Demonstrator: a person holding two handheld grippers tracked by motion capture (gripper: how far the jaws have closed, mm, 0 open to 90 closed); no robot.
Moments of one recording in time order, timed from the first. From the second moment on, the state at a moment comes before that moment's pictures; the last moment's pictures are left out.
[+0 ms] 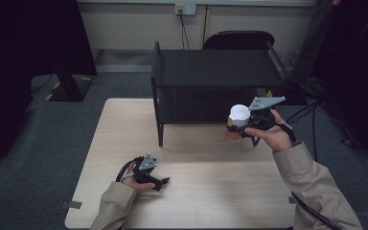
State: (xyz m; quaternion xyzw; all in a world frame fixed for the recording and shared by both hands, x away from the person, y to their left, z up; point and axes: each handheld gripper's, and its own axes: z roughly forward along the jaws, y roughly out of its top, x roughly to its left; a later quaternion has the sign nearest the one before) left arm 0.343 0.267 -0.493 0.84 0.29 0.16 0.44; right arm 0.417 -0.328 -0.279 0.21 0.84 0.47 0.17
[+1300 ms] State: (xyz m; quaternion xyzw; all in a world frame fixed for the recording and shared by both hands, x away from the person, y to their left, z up) left arm 0.343 0.267 -0.493 0.84 0.29 0.16 0.44; right arm 0.442 -0.281 -0.273 0.27 0.81 0.46 0.24
